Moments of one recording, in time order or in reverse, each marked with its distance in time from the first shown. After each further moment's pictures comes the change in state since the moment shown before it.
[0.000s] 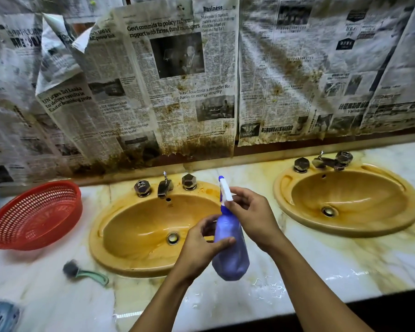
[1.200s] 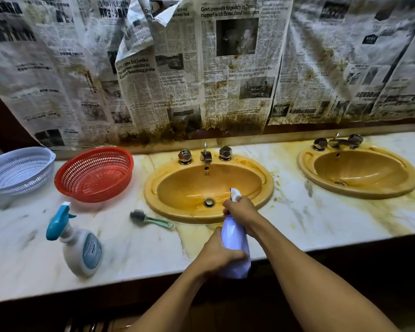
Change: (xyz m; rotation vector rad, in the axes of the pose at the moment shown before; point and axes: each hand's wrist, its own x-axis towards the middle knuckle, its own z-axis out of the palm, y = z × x) left_hand -0.135 -0.116 -0.134 0.154 -0.242 -0.170; right_hand -0.096 0.033 0.208 -0.066 -0.049 0.473
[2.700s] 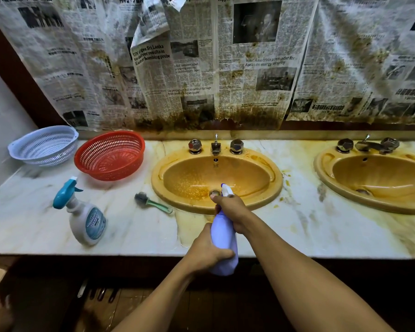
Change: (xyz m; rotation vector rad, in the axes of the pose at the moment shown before) left_hand -0.017 0.014 0.028 0.052 0.212 -0.100; right_hand 0.006 0.005 -0.002 0.195 -0.225 0.112
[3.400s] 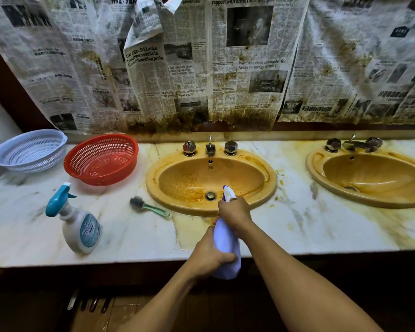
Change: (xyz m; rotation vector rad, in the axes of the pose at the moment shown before) left_hand -0.001 -0.006 -0.001 -0.042 -0.055 0.045; right_hand -0.013 0.002 0.008 -0.266 0.325 -0.065
